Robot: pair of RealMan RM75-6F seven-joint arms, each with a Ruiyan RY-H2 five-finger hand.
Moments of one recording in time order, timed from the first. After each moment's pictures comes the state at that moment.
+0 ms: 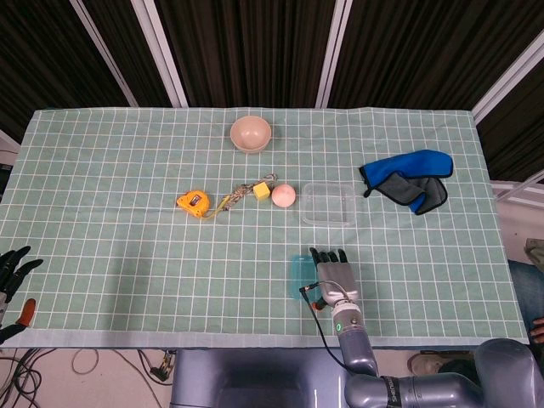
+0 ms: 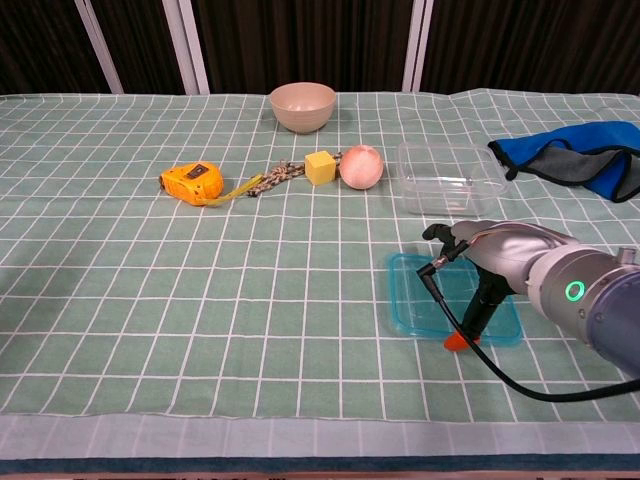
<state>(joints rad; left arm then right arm) -0.04 -0.90 0.07 -1.70 1.65 1.50 -0.09 0.72 -1.76 0.18 -1.79 -0.51 1.36 -0.90</state>
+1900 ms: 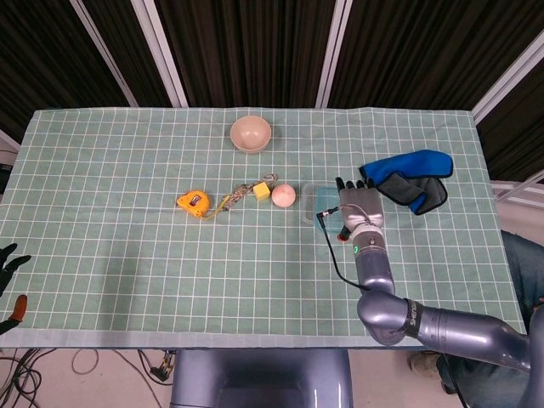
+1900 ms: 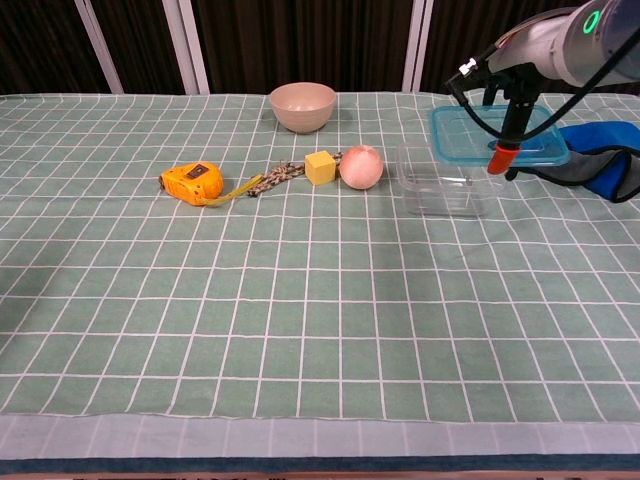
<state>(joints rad) -0.04 -0.91 0.05 -1.72 1.55 1.47 -0.07 1.03 -1.41 0.47 -1.72 -0.02 1.16 -1.16</state>
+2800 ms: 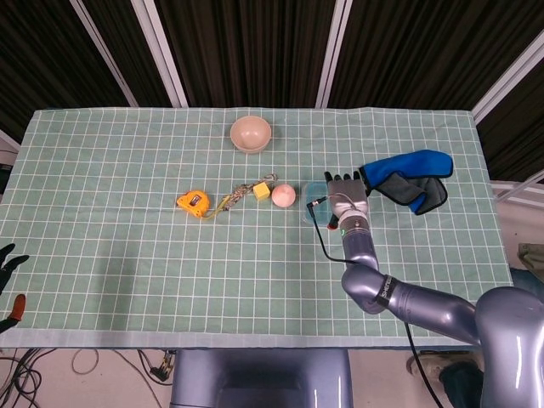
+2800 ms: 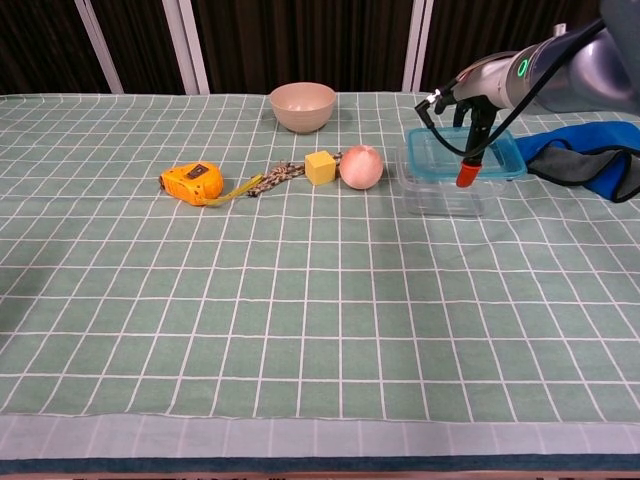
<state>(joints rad) -0.04 -0.92 0.04 -1.72 1.52 1.45 -0.04 1.15 -1.54 0.35 -1.34 0.00 0.93 -1.06</state>
